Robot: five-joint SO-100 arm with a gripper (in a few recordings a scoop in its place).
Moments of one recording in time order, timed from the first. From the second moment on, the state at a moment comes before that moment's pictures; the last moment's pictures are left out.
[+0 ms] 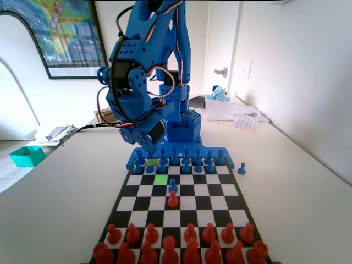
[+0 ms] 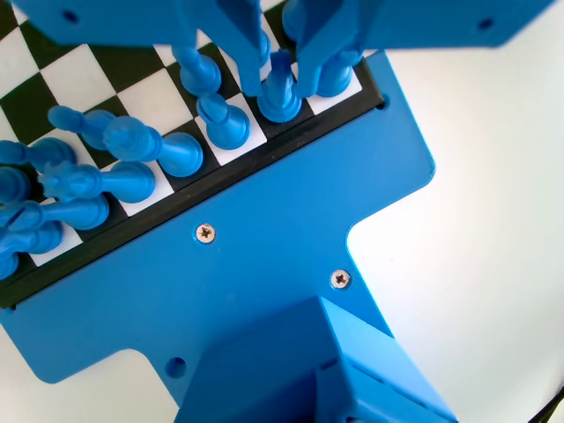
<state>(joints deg) 29.4 88.4 132.4 58.1 -89.6</state>
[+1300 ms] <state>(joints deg) 28.7 84.5 130.6 54.1 -89.1</state>
